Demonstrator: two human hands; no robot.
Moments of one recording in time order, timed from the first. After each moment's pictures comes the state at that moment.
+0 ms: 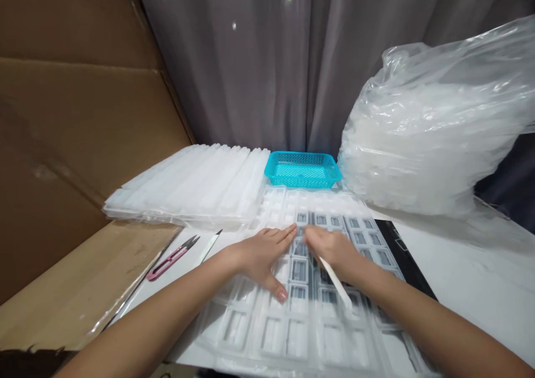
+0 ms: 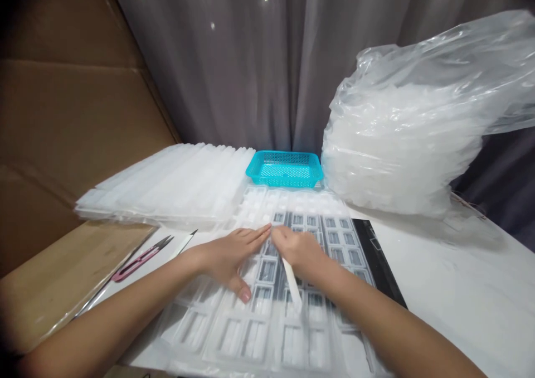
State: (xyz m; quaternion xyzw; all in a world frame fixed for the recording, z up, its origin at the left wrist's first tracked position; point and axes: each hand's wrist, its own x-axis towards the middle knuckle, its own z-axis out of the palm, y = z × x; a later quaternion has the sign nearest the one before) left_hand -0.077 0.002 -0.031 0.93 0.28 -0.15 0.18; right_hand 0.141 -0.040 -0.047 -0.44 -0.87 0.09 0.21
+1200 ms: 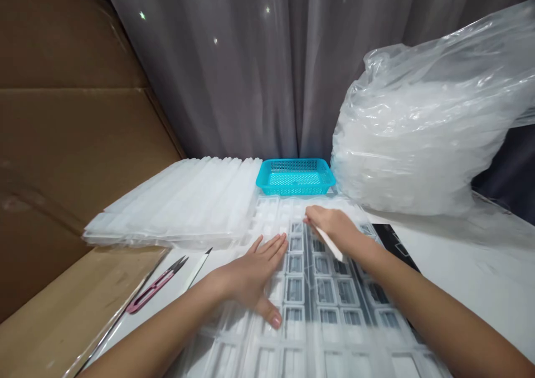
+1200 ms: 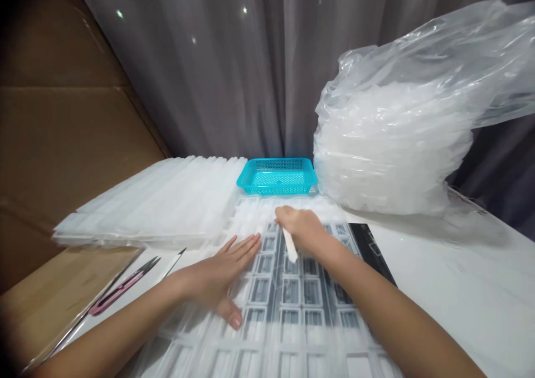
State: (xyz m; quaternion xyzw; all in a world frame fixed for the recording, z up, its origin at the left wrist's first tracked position) left_hand -0.080 0.003 -0.031 0.91 0.31 -0.17 0.21; right_hand 0.158 0.014 -0.029 -0.53 -0.81 0.17 0.18
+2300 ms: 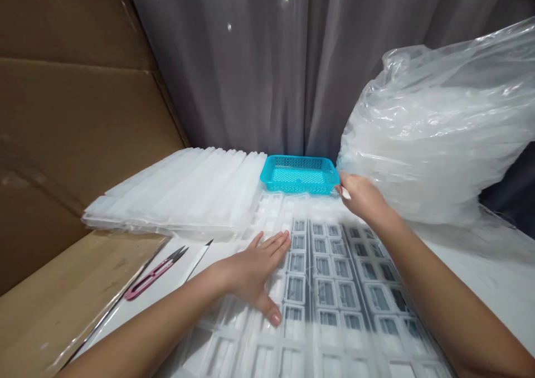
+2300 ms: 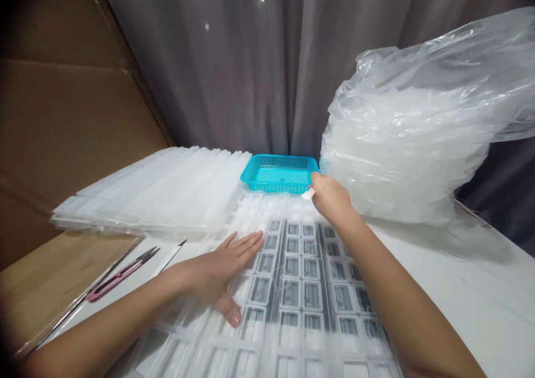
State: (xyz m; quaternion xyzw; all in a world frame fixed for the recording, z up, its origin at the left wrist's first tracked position) left_hand -0.081 0.001 -0.030 0.91 0.31 -0.14 0.24; right_hand 0.193 0.054 0.010 -0.63 -0.74 0.11 0.23
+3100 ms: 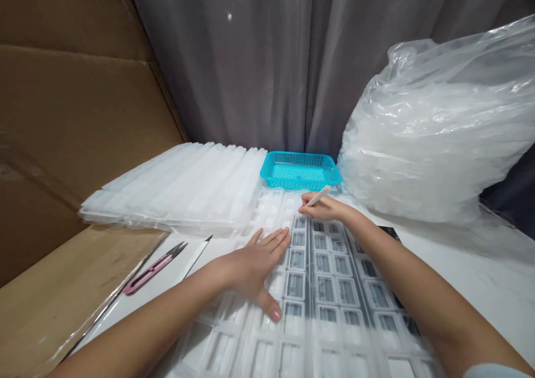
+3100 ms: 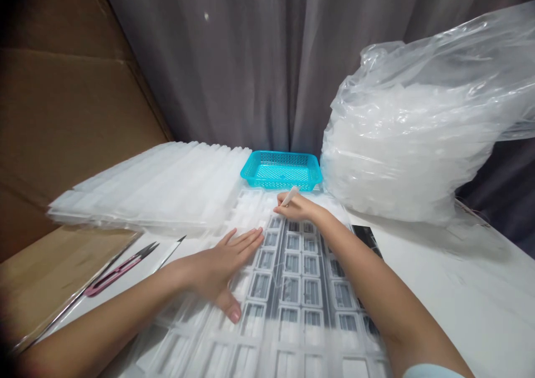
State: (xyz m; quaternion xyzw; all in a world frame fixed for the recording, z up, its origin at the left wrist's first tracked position) left_hand -0.080 0.001 -0.032 0.91 0.31 -0.13 0.24; right_hand 0.146 0.080 -0.036 -0.49 -0.82 0.27 0.13
